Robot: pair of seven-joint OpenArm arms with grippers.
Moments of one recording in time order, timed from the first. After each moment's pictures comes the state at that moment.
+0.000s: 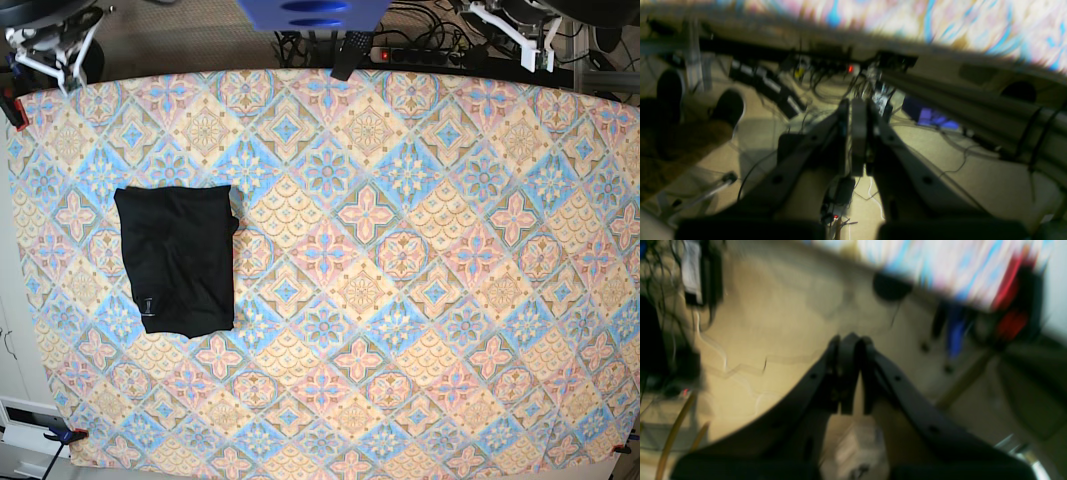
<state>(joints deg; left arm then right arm) 59.2 -6.6 -24.3 115.1 -26.2 -14.6 42.3 -44.8 12.9 36.8 104.1 -1.0 41.4 -54.4</state>
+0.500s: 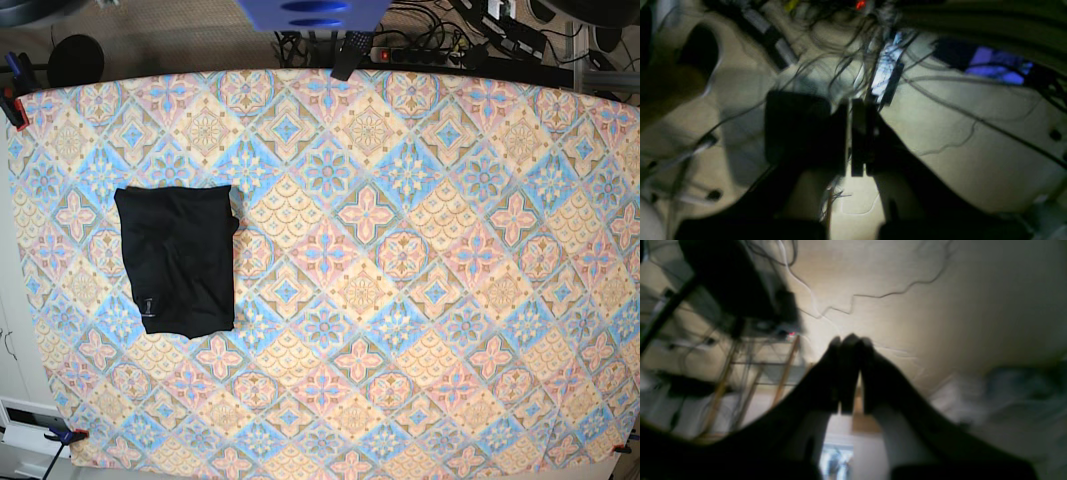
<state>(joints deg) 51.8 -7.3 -16.1 75.2 -17.4 -14.8 19.0 -41.3 10.2 36.6 64.1 -2.4 41.0 -41.1</state>
